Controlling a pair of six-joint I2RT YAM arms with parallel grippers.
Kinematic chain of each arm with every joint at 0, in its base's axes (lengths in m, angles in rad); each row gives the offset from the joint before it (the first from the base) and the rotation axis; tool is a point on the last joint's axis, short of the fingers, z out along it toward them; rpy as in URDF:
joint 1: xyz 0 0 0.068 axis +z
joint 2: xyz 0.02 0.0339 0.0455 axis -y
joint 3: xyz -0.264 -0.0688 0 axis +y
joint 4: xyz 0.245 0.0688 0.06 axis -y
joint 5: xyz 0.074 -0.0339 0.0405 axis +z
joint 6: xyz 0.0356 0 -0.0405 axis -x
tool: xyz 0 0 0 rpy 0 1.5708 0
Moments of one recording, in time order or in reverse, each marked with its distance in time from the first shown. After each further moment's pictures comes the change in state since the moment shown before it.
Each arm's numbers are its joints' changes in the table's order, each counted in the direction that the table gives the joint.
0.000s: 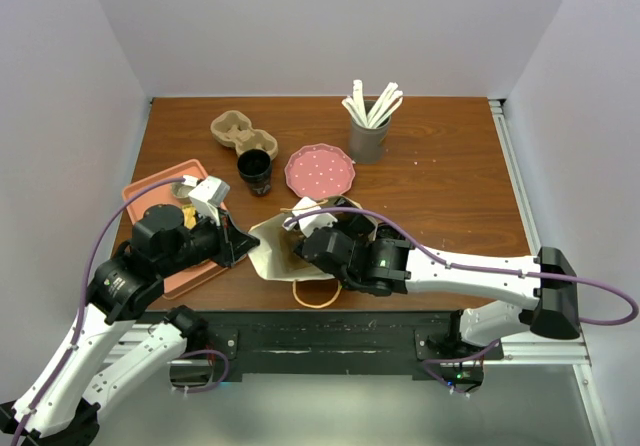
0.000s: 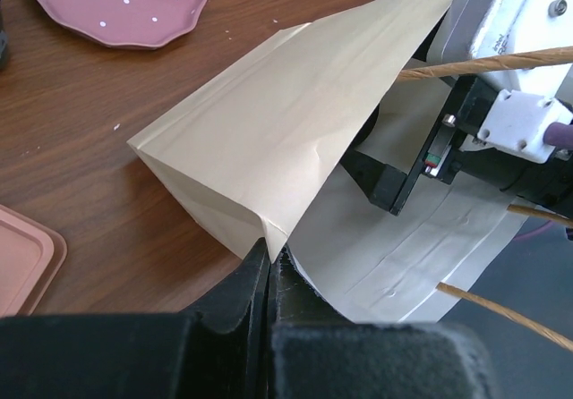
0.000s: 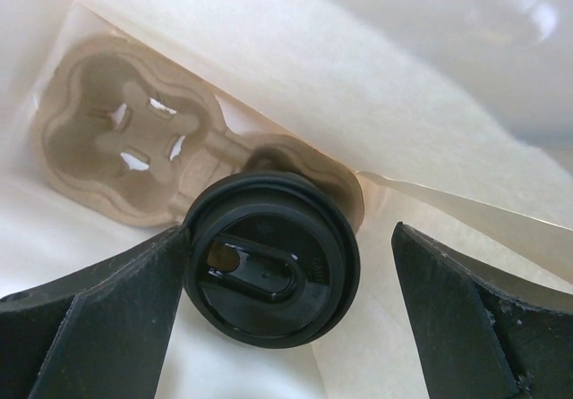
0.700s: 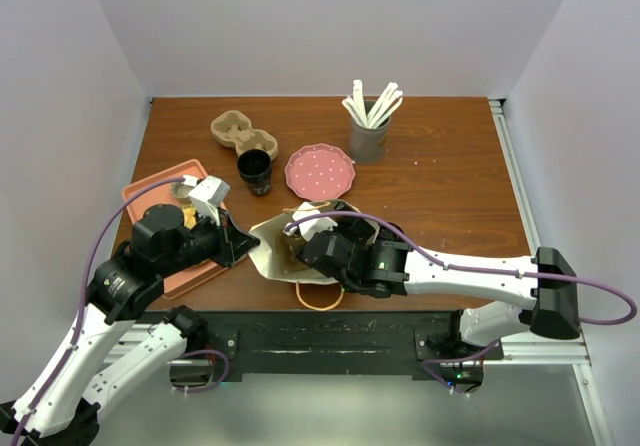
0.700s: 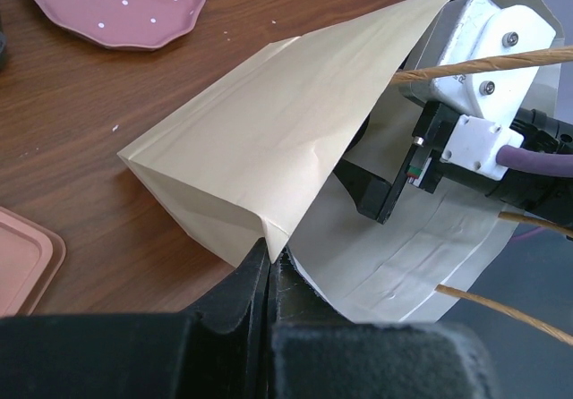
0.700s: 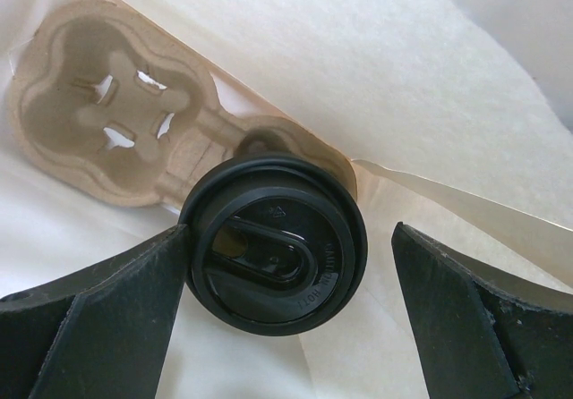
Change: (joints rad) left arm 0.000 -0.001 -0.003 0.000 -0.001 0.001; right arm 0.000 0.000 0.032 -0.003 0.027 -0.002
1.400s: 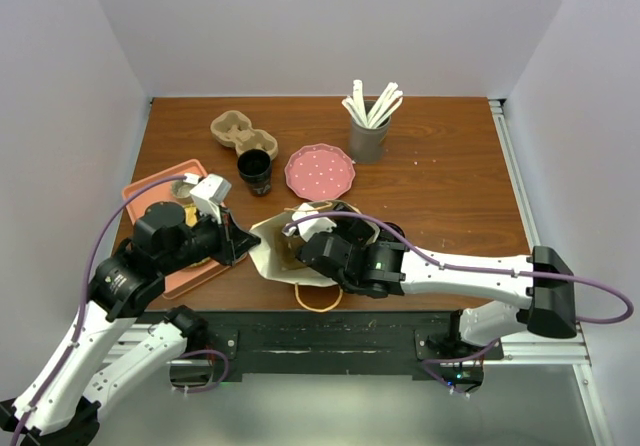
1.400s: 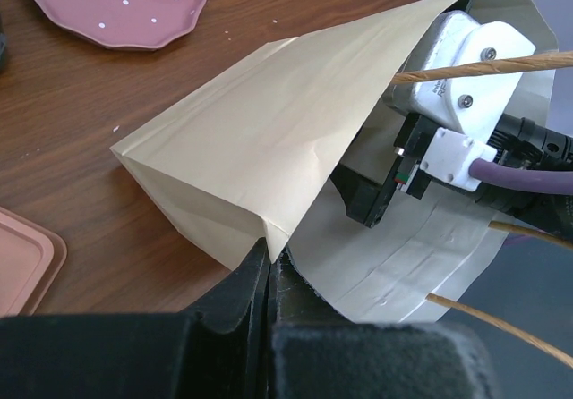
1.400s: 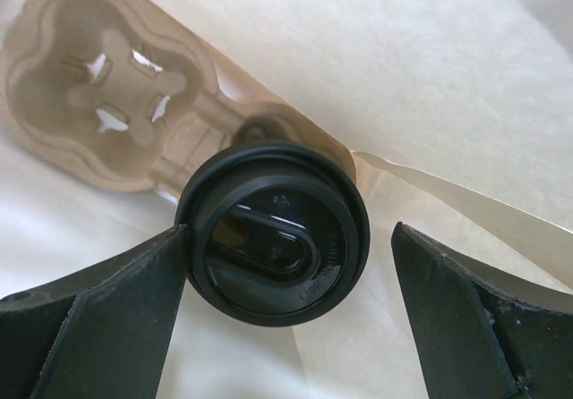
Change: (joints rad) left arm 0.001 -0.018 -0.011 0.000 0.000 -0.004; right arm 0.000 -0.024 0.002 -0.005 -0.015 -0.011
